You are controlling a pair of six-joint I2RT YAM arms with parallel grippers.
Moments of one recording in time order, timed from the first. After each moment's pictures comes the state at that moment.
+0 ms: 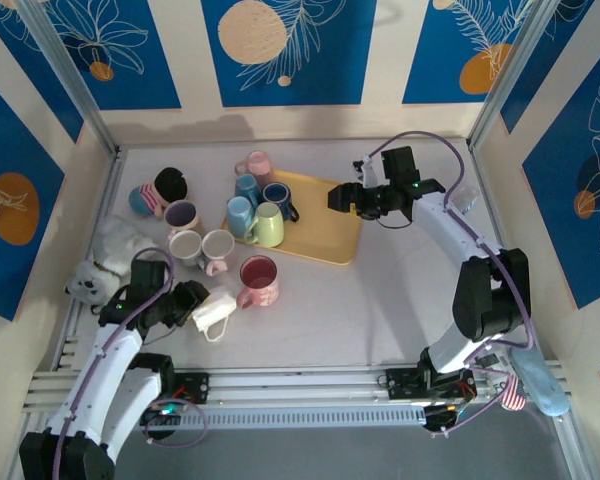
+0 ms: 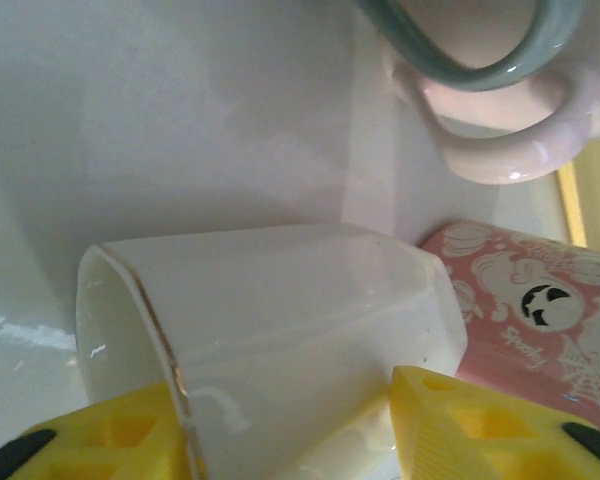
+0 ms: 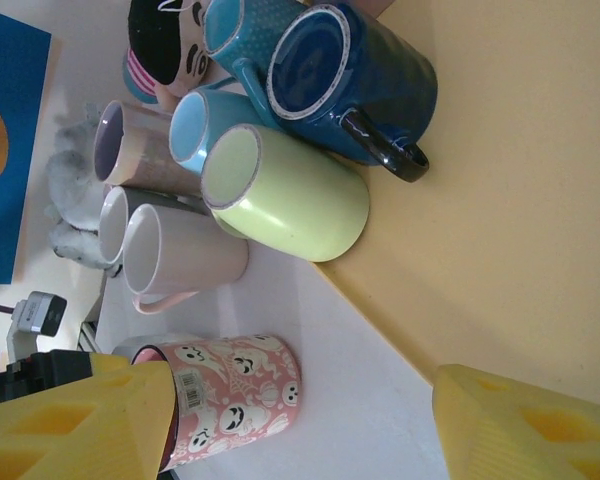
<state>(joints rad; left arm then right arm) -0.11 0.70 0.46 -0.77 0.33 -0.87 0.24 1.61 1.27 -0.54 -0.71 0.37</state>
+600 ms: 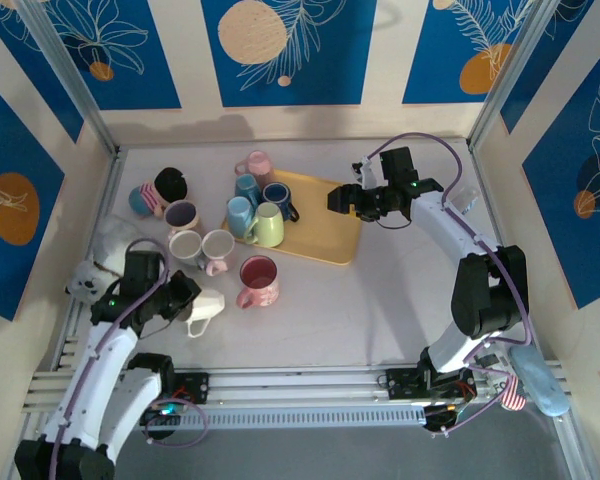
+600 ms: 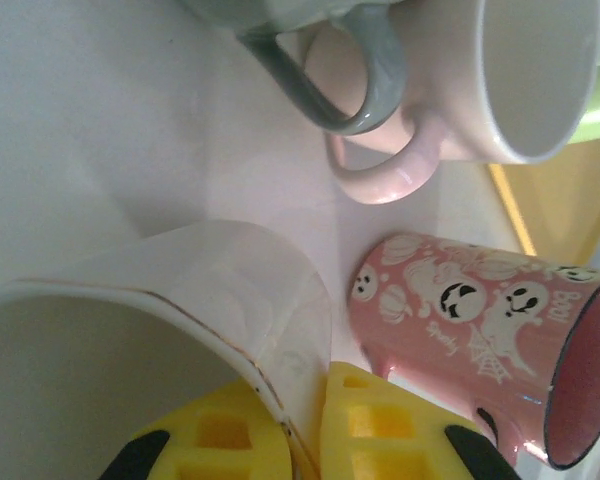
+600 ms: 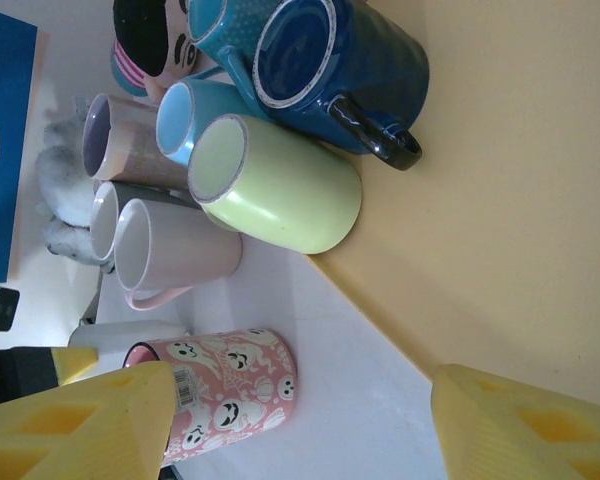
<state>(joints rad) -0.11 0.73 0.60 -0.86 0.30 -0.81 0.24 1.63 1.28 -0.56 -0.71 0.37</state>
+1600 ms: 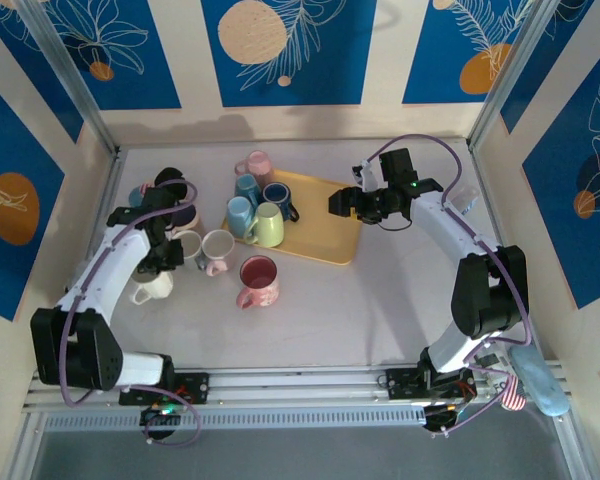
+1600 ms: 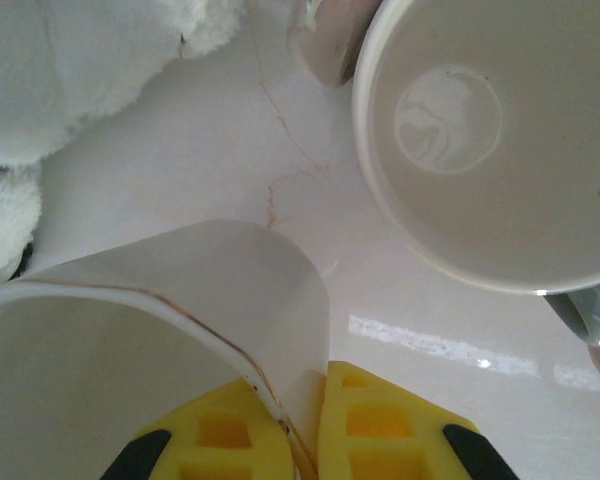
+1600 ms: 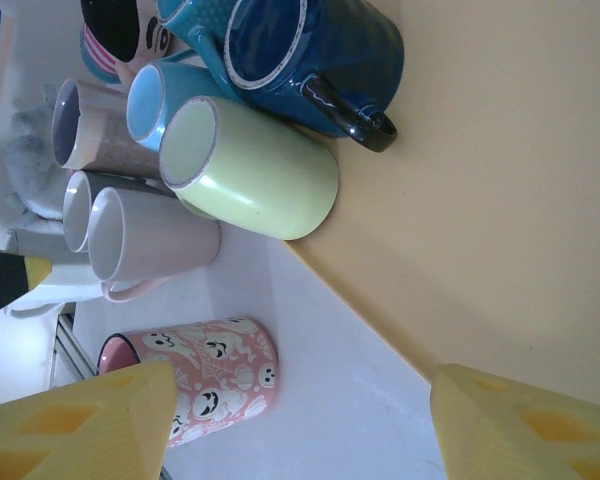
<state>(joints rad) -0.11 1.35 1.10 -1.13 -0.19 -0.27 0.25 1.63 1.28 -0.60 -0.67 0.34</state>
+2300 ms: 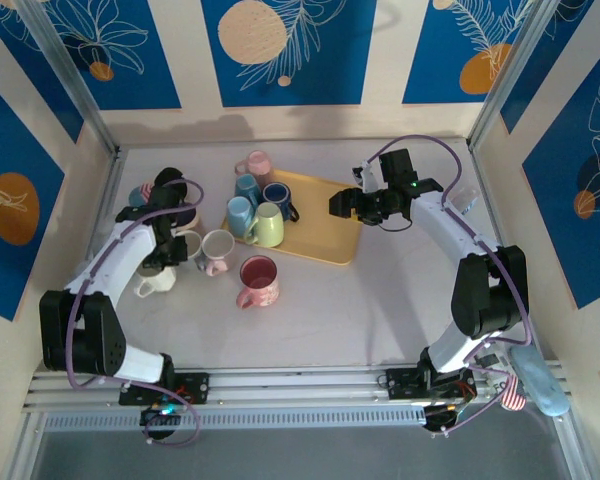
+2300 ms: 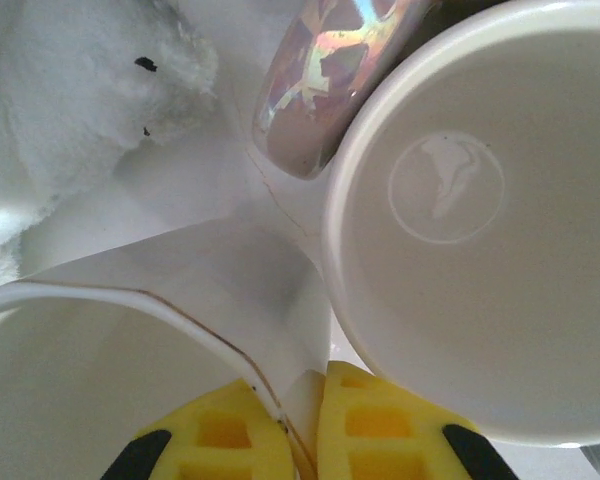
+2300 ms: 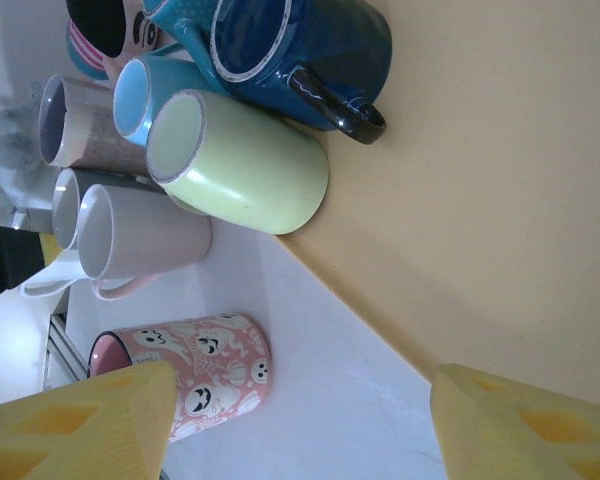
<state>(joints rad) -0.11 1.42 1.06 -1.00 -0.21 -0.25 0.25 1.63 1.28 -0.62 -0.66 0.34</state>
